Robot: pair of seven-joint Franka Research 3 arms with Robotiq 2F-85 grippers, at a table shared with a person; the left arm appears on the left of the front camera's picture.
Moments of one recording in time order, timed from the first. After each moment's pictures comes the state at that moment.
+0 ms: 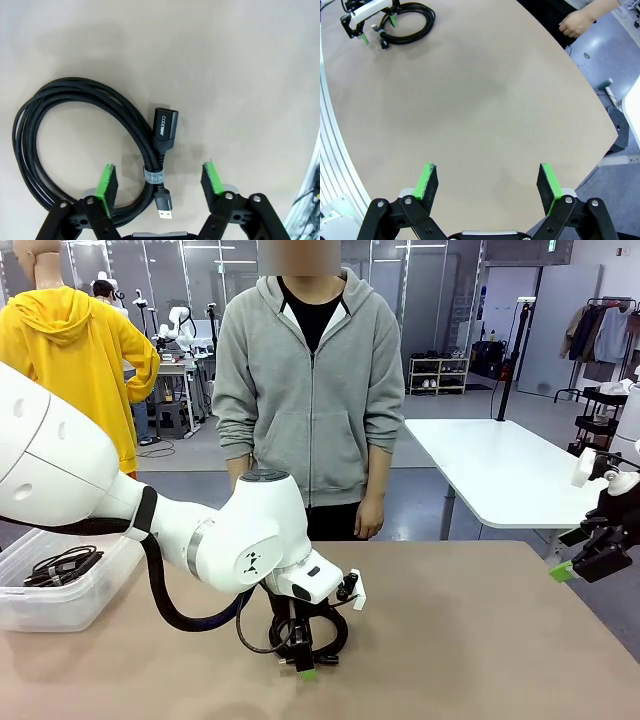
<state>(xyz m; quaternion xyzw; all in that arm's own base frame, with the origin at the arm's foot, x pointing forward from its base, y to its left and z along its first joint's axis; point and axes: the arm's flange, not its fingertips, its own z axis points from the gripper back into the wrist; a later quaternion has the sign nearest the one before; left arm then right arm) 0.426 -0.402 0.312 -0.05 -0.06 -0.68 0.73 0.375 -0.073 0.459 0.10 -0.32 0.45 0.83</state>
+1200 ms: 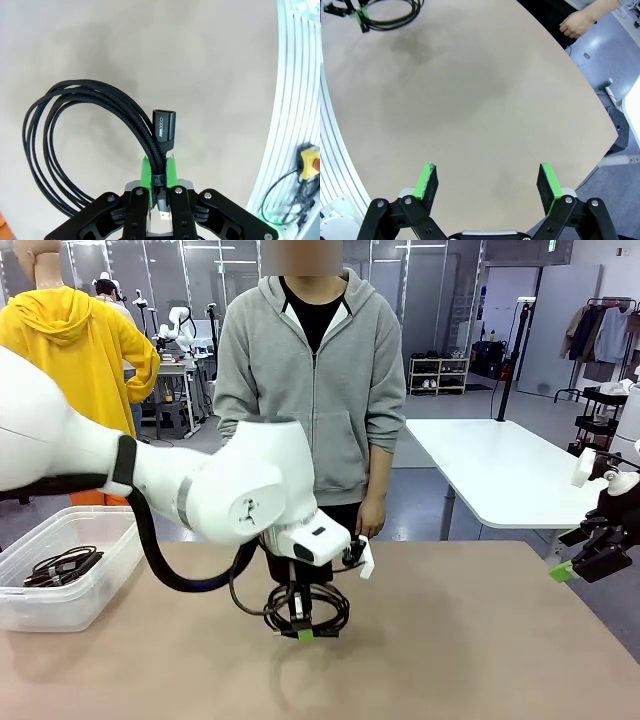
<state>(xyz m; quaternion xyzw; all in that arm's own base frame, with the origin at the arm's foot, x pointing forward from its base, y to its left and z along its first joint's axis) 0.399 -0.407 0.404 -0.03 -0.05 -0.69 0.72 0.375 -0.073 0.459 0.10 -0.32 0.45 0.83</state>
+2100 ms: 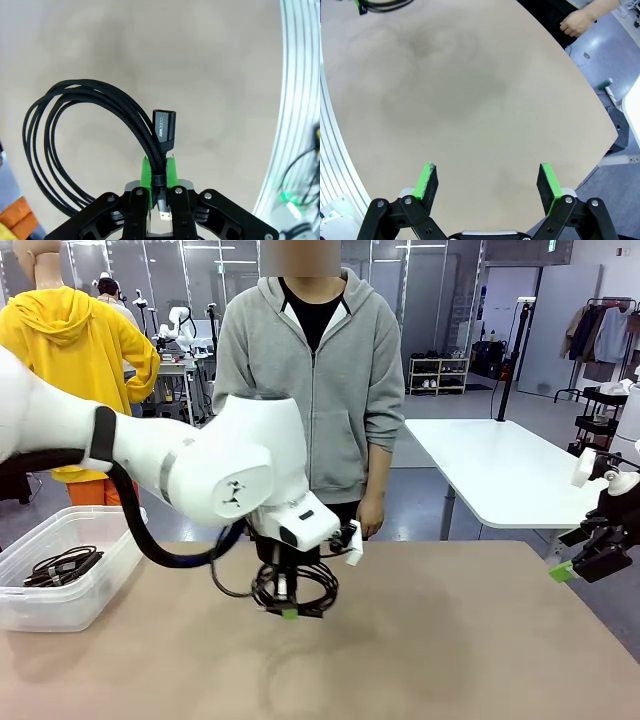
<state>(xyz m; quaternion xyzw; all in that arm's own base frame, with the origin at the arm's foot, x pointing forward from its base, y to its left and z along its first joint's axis) 0.402 -0.385 0.434 0.03 -0.06 -0.72 0.69 0.375 -0.073 0.459 0.10 -0.32 0.45 0.83</state>
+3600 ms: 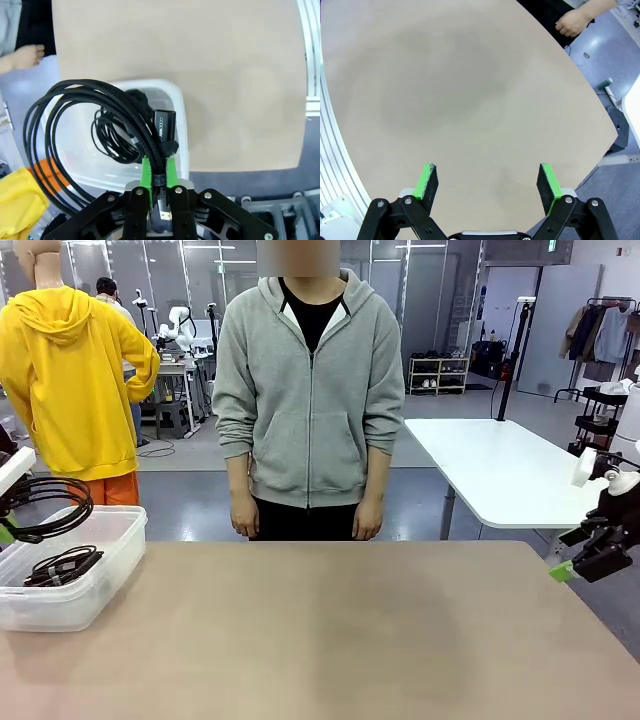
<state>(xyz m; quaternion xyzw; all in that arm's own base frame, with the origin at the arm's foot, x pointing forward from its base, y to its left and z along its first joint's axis) 0.418 0.062 0.529 0.10 -0.14 -0.75 0.64 0.375 -0.073 0.459 0.10 -0.32 0.45 0.83</state>
